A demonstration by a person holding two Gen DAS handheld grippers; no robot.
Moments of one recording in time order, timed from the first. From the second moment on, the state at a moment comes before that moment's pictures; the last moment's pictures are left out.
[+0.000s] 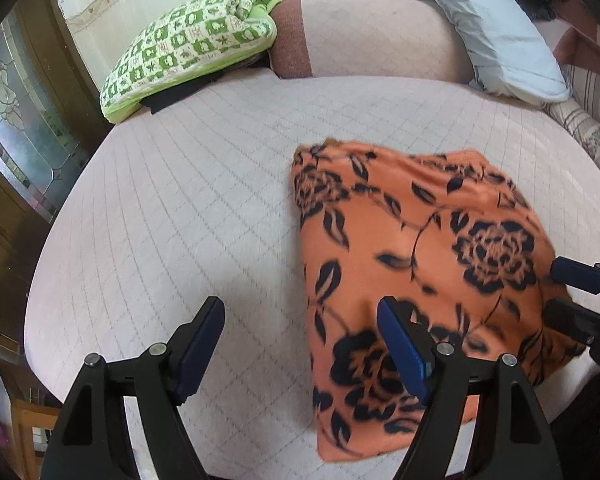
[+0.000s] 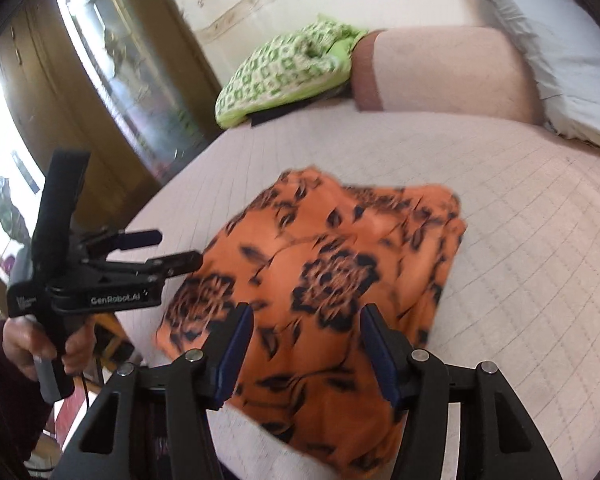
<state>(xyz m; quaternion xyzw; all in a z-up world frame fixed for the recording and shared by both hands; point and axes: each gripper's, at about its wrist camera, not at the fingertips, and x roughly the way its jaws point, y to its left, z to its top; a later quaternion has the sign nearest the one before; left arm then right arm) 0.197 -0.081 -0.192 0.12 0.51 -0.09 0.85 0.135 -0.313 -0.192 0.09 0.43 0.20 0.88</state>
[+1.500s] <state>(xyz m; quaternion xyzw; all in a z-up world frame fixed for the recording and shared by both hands) 0.183 -0.064 -0.182 0.13 0.48 -0.07 0.87 0.187 -0.345 -0.197 0.12 0.43 0.09 0.89</state>
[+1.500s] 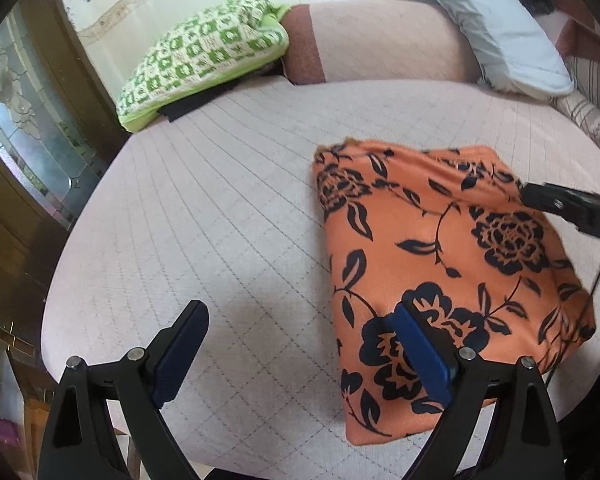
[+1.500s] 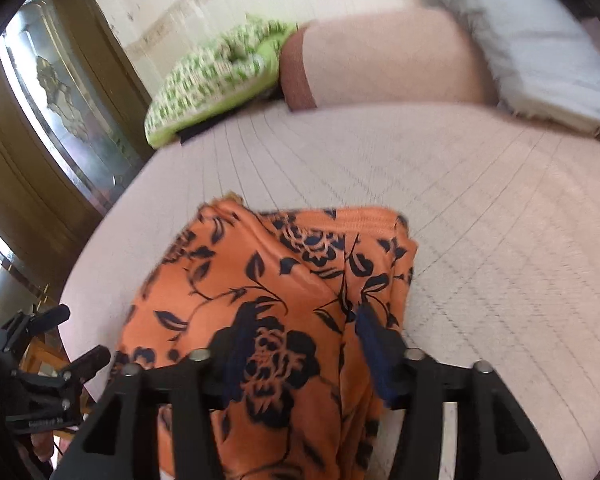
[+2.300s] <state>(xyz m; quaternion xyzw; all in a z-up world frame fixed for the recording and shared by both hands) 0.132 -0.044 -0.062 0.08 0.37 -0.03 0.93 0.046 -0.304 -0.086 0.08 0.32 0.07 0.94</state>
